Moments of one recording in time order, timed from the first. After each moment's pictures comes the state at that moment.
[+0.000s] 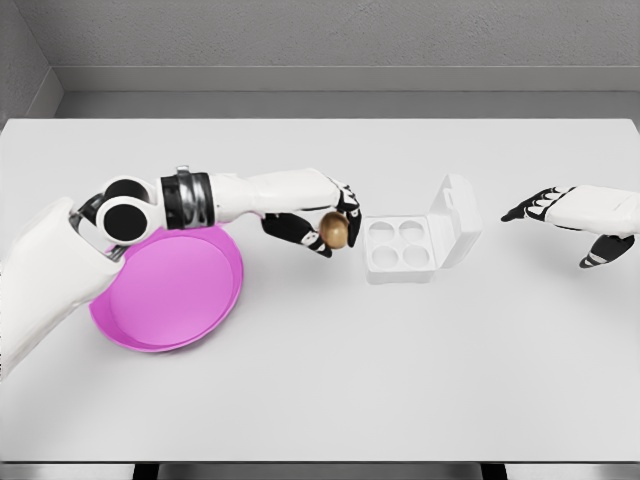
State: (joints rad) left arm -0.75 0.46 -0.79 -1.51 -0.05 -0.35 -0.61; right arm -0.53 -1.02 0.56 -1.44 0.31 -0.52 0.61
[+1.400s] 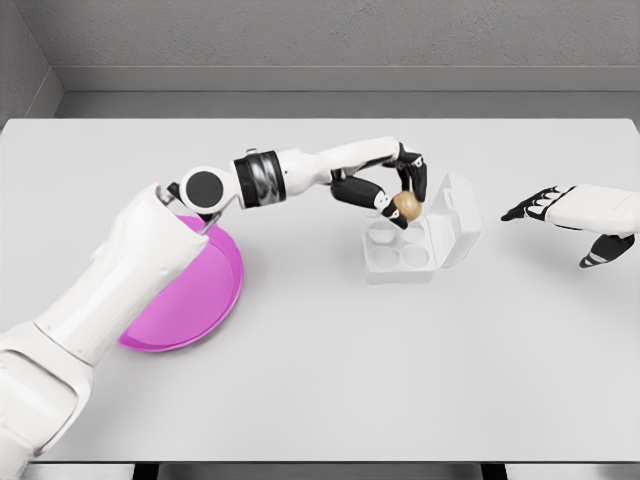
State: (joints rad) left arm -0.83 0.17 -0.77 -1.15 0.21 -0.28 -0.61; right arm -0.53 -1.02 0.56 -1.44 0.31 -0.52 0.61
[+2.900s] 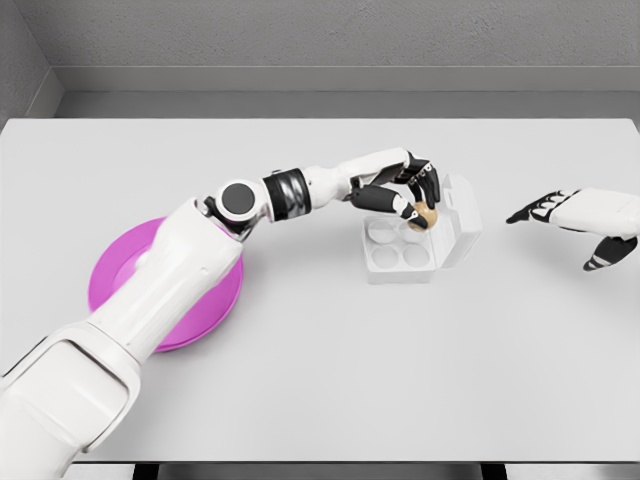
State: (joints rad) left arm -0.83 0.03 -0.78 -0.87 0.31 -0.28 -0.61; right arm -0.53 -1.01 0.56 -1.39 0.32 -0.53 0.61
